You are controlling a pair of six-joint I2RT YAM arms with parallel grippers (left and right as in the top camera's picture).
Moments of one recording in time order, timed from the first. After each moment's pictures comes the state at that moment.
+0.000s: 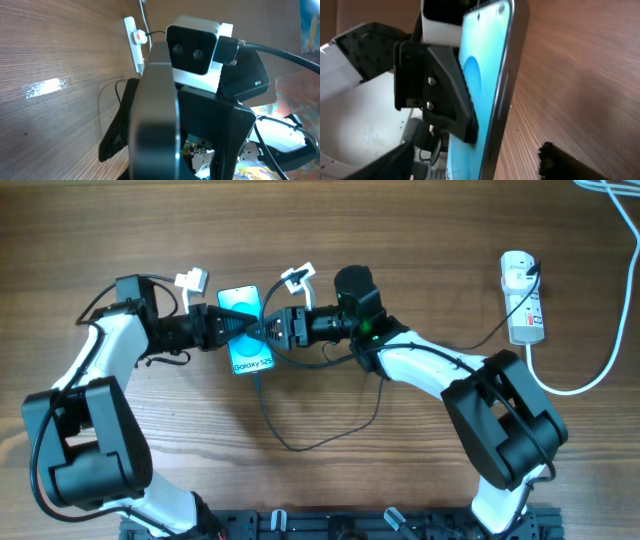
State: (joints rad) left arm 0.21 1.79 1.09 -0.80 1.44 0.21; right arm 0.60 1.95 1.08 0.58 -0.98 0.86
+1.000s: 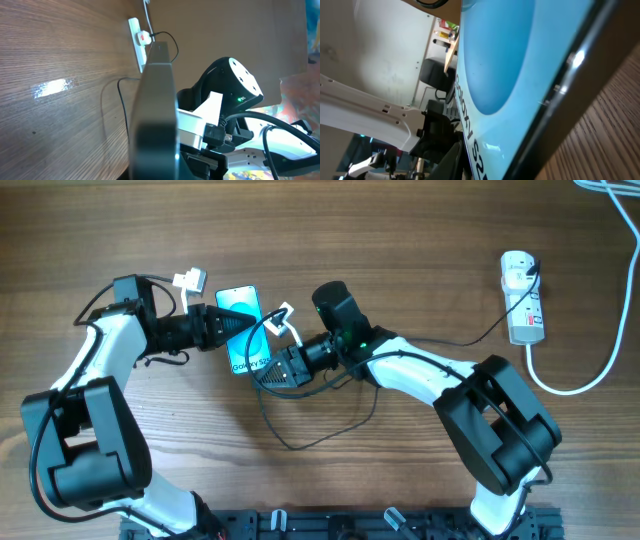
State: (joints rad) left arm 0.21 1.79 1.09 -0.79 1.42 0.21; right arm 0.67 1.95 1.09 0.22 -1.22 0.55
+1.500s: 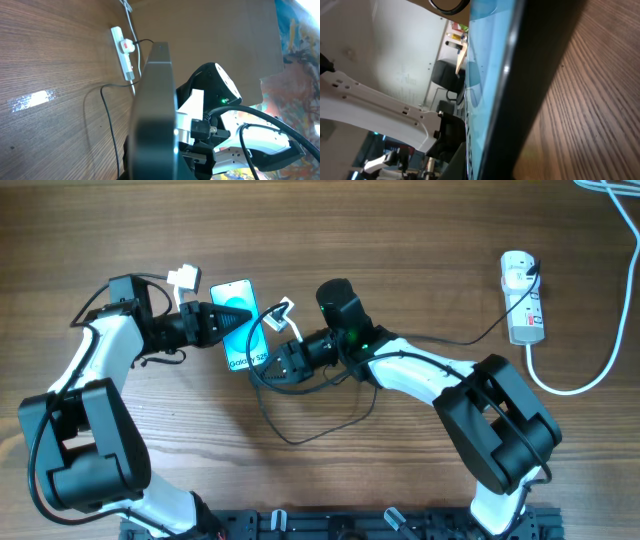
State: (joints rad) left arm 0.22 1.78 1.09 -0.78 1.51 0.22; right arm 0.66 1.95 1.07 0.40 -1.26 0.71
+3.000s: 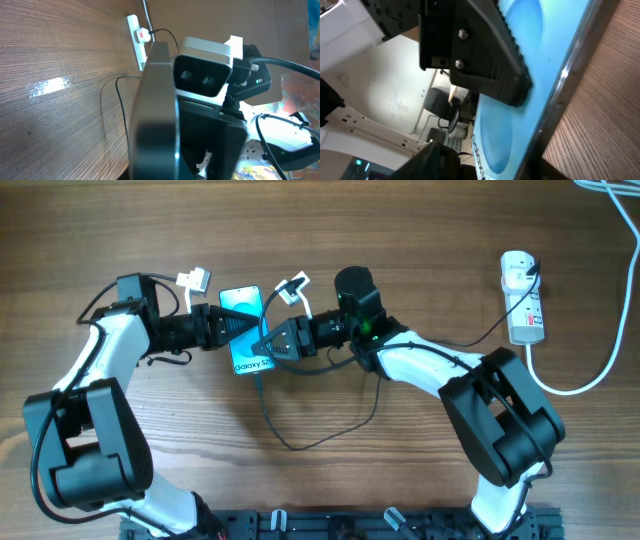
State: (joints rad) left arm 0.20 1.78 1.09 -0.79 1.41 0.20; right arm 0.59 1.96 1.07 0.60 -1.18 0.85
